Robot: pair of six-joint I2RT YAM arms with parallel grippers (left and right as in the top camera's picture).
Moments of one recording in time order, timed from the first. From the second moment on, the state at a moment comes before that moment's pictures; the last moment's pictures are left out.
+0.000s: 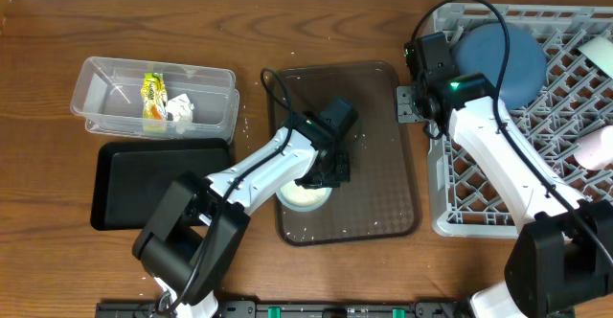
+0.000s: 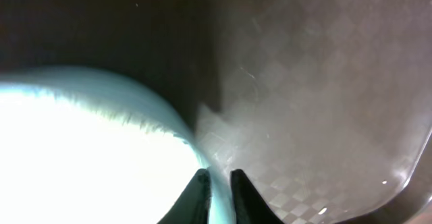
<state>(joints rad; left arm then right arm) -0.67 1.86 1.22 -0.77 0.19 -0.70 0.31 1.71 1.34 -0.77 0.18 0.23</state>
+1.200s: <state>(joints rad) -0.22 1.51 1.23 -1.02 0.07 -0.53 0.30 1.71 1.34 -0.78 0.18 0.23</state>
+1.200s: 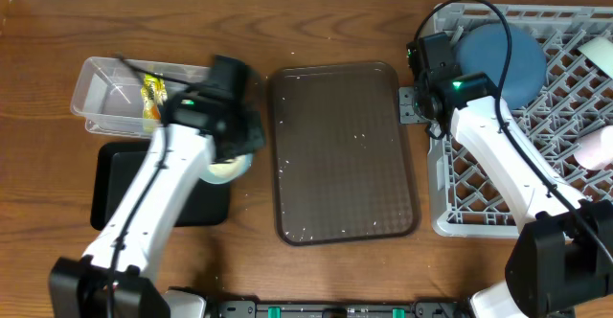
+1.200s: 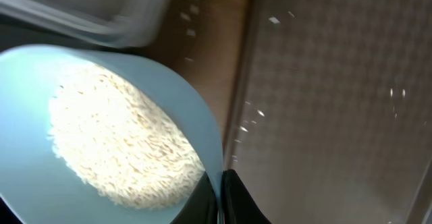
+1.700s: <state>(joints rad) 0.25 1.50 1.22 -1.01 0.52 -0.29 0.30 1.71 1.34 -0.79 0.18 0.23</state>
